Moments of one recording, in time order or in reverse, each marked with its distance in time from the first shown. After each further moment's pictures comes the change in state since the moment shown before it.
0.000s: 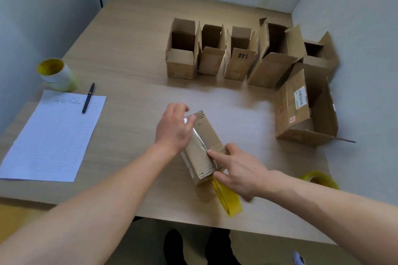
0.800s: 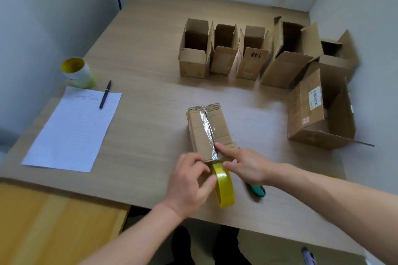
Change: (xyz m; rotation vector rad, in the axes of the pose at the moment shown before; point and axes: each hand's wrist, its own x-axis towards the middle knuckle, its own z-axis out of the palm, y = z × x) left_hand -0.131 0.000 0.015 -0.168 0.020 0.219; right_hand 0.018 0.011 -0.007 0.242 -0.171 0.033
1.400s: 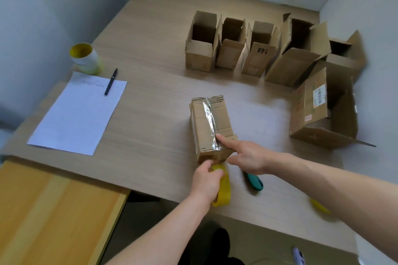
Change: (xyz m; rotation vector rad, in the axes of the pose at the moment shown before) left_hand -0.005 0.041 0.043 -0.660 -0.160 -1.014; right_hand 0.005 0.005 0.001 -0.021 -0.112 0.003
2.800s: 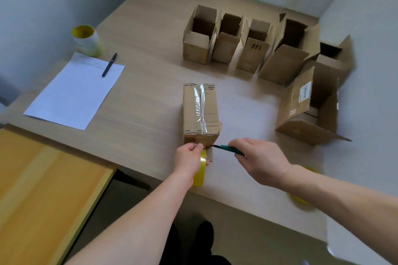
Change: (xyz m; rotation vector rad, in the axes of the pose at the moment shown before) left_hand 0.007 -0.010 0.021 -0.212 0.240 0.016; right_hand -0.080 0.051 0.022 -0.438 0.547 -0.389
